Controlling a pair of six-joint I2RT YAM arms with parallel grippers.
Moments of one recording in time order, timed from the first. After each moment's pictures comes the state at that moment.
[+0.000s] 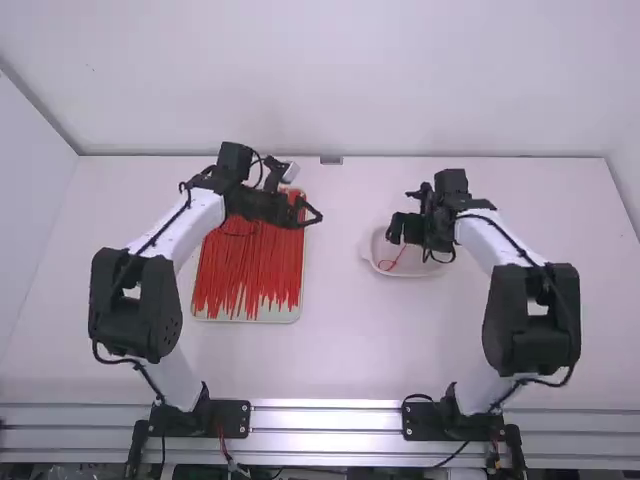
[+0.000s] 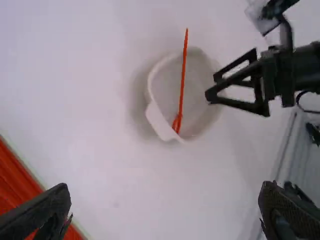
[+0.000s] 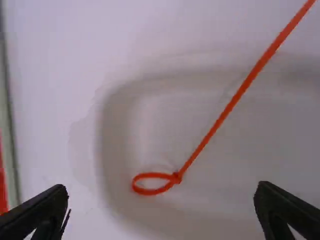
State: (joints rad) left arm -0.13 1.80 1.39 -0.64 0.86 0.08; right arm 0.07 1.74 1.16 -0.63 -0.33 0.13
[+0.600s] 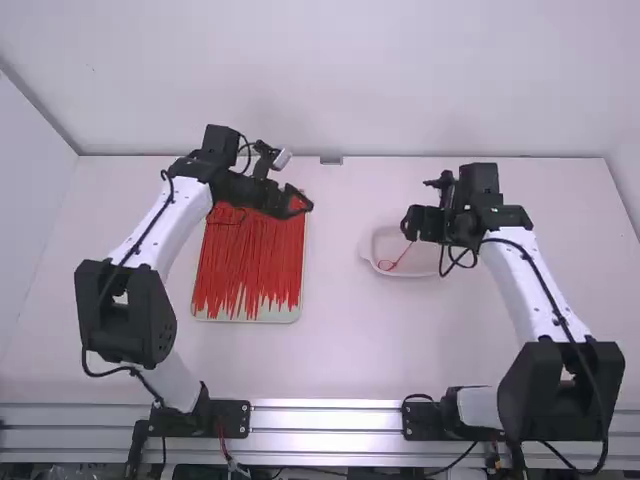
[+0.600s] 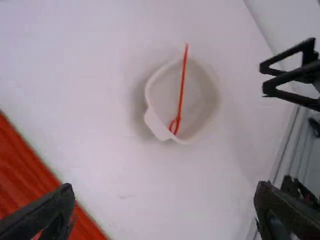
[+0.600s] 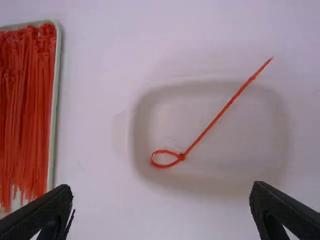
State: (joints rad) left arm -0.09 1.75 1.48 -0.77 0.83 0.15; right arm 0.03 1.46 1.15 -0.74 -0.29 0.09
